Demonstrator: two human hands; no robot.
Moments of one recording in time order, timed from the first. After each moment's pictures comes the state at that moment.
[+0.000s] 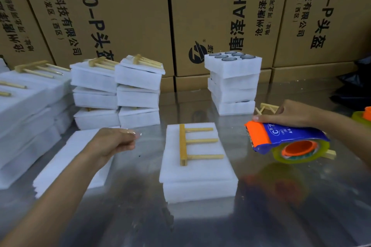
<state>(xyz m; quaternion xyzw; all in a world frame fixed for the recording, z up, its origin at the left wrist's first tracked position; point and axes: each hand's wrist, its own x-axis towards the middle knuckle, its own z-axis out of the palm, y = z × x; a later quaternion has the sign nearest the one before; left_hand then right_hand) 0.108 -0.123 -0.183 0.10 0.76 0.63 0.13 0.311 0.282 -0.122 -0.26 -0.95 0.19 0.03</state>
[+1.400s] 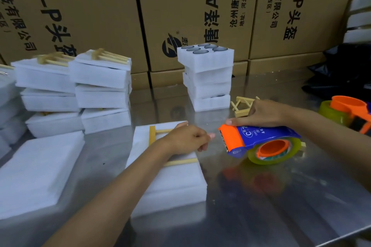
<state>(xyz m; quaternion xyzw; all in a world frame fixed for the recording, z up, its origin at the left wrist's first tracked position) 0.175 0.101 -0.198 0.51 0.82 0.21 0.14 0.306 0.313 -0.144 -0.20 -0.97 0.17 0.01</state>
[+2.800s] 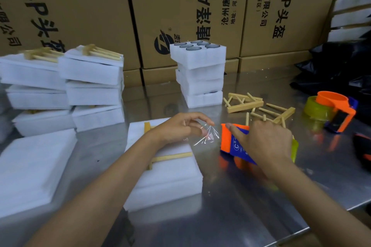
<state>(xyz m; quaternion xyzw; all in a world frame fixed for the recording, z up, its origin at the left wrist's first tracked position) 0.177 0.088 -0.181 0.51 0.69 0.43 0.28 0.345 0.229 -0.202 -0.44 -0.86 -0.14 0.22</state>
